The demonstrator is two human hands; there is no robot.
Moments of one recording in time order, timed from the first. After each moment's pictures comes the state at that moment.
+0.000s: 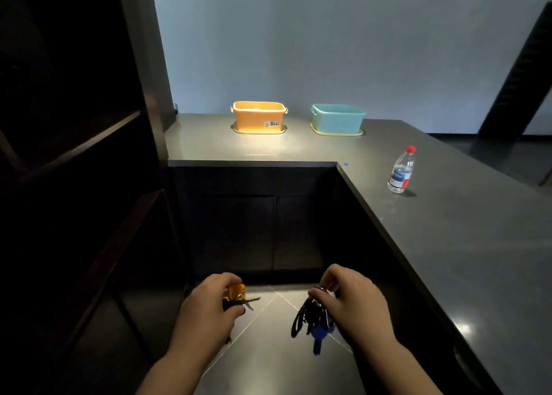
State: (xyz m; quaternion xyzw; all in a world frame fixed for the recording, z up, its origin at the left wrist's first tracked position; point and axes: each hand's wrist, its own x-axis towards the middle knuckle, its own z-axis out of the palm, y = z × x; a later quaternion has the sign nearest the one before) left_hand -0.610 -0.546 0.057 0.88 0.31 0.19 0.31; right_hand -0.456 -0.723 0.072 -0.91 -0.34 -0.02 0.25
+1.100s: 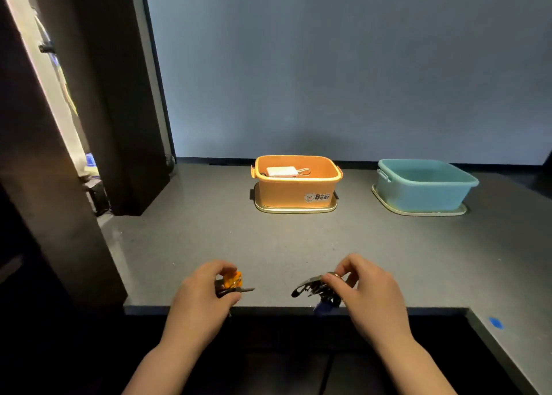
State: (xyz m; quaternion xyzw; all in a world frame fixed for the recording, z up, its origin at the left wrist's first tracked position) left_hand -0.199 -0.047 0.104 0.85 0.34 0.25 0.32; right_hand -0.028 -0.234 0.120 -0.87 -0.33 -0.04 0.36
